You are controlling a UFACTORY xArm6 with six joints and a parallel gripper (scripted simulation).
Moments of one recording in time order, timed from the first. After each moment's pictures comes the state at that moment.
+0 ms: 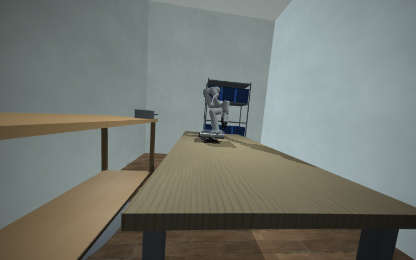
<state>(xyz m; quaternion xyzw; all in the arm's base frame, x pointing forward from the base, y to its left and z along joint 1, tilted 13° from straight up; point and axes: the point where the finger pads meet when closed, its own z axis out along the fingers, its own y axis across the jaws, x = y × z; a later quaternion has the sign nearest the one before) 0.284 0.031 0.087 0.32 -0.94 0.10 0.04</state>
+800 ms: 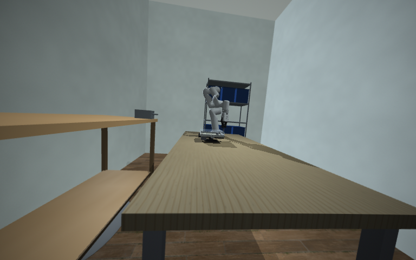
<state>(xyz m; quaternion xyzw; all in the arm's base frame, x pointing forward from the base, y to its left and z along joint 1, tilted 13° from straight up) 0.284 0.030 0.089 0.32 -0.94 0.10 0.04</state>
